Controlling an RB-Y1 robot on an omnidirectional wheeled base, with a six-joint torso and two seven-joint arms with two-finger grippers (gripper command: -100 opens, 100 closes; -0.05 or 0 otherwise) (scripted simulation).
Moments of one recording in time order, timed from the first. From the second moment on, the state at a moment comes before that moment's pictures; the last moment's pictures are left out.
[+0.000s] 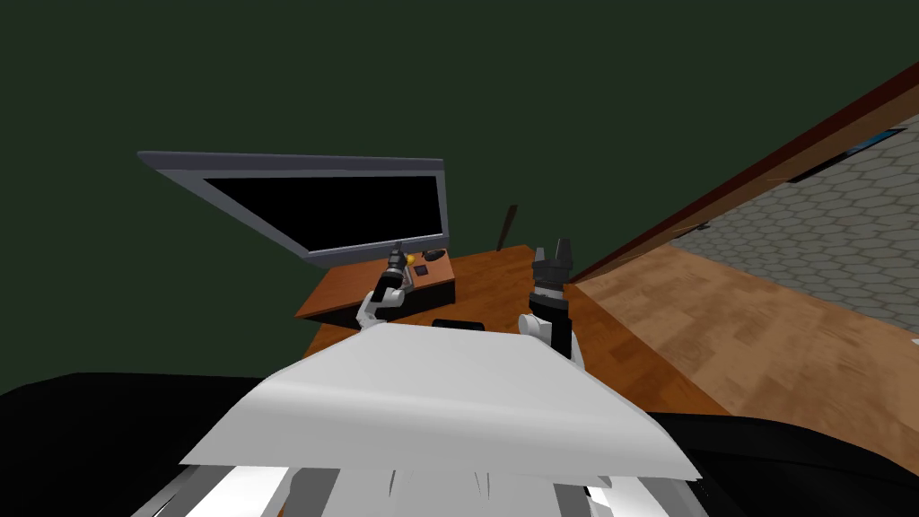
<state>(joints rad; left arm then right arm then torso) 0.21 0.15 0.11 -1.83 0.07 -0.09 -0.02 0.51 -0.04 -0.01 -2.29 -0.04 -0.39 0.01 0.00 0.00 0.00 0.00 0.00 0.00</state>
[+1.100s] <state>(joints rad) 0.00 0.19 0.15 -1.55 0.13 0.18 0.01 0.51 -0.04 -0.01 -2.29 -0.04 -0.39 0.01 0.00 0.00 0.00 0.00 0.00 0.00</state>
